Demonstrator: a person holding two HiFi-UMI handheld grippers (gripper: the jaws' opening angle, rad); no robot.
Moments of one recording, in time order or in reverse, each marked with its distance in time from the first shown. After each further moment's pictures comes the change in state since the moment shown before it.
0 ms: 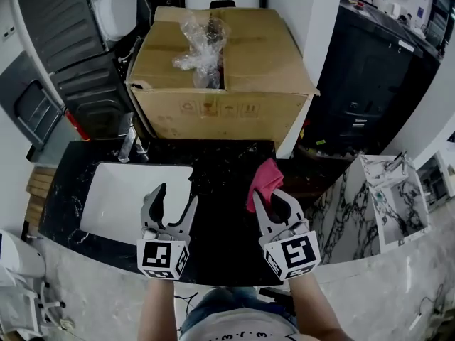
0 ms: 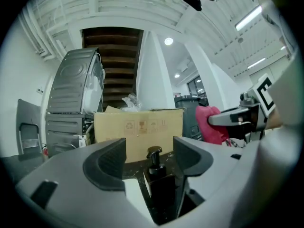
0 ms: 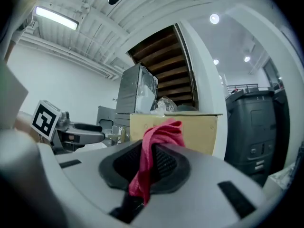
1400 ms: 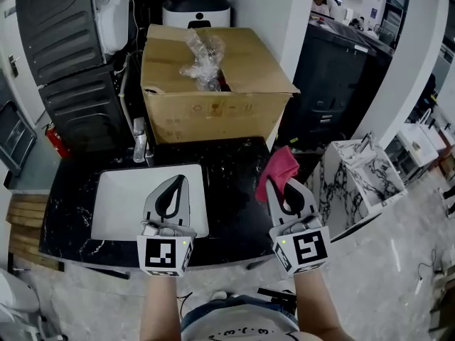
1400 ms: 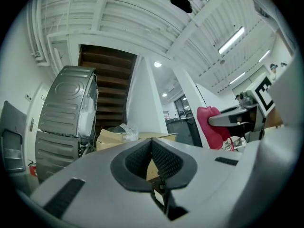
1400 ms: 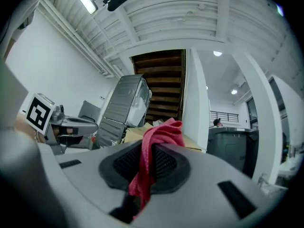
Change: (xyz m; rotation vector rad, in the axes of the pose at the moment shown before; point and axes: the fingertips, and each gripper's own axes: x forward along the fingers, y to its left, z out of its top) left arm -0.094 0.053 0.085 0.029 -0.247 -0.162; right arm -0.055 0.104 0.102 -0.188 -0.088 -0.283
